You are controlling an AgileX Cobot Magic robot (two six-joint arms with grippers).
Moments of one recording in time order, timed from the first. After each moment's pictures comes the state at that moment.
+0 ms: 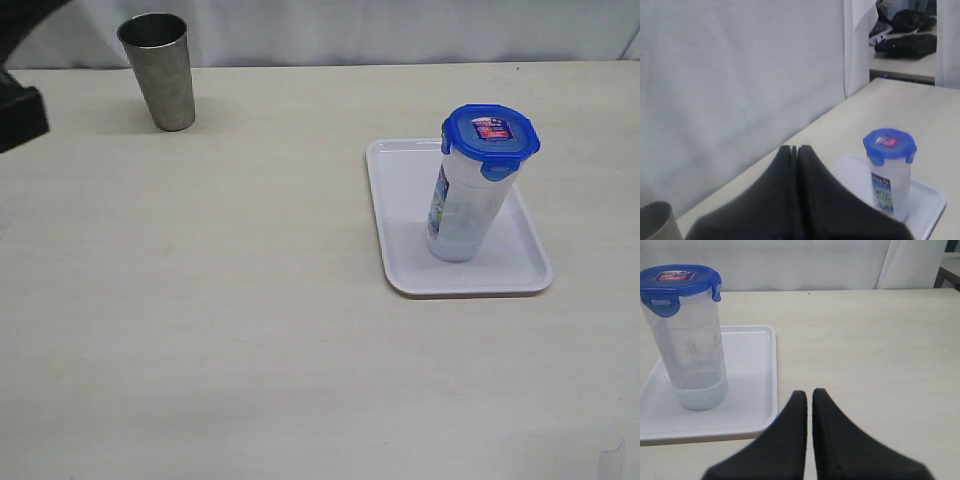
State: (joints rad) left arm -0.52 0.83 -0.70 1.75 -0.19 -1.54; right arm -0.11 0.00 0.00 -0.01 0.36 -0.05
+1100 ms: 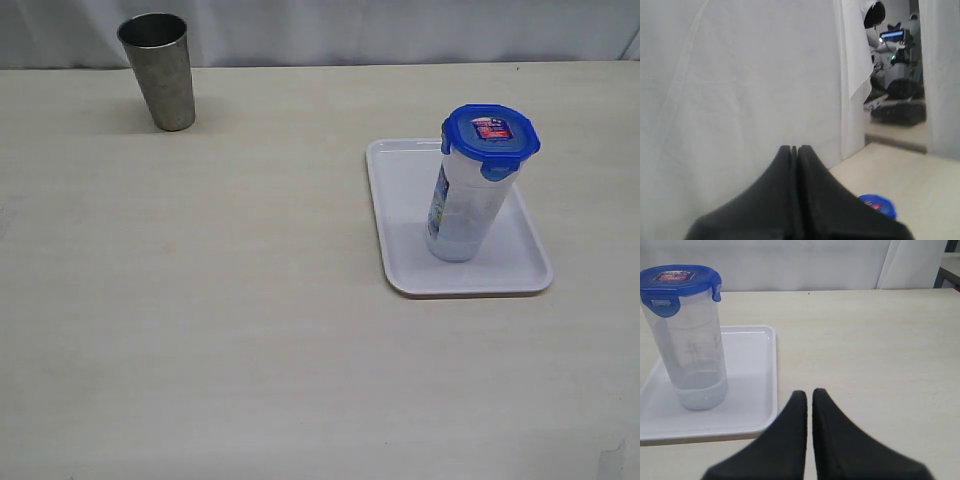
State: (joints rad) left arm -0.52 0.64 -0.70 1.61 -0.20 -1.54; right arm -0.11 0.00 0.00 -0.01 0.36 -0.05
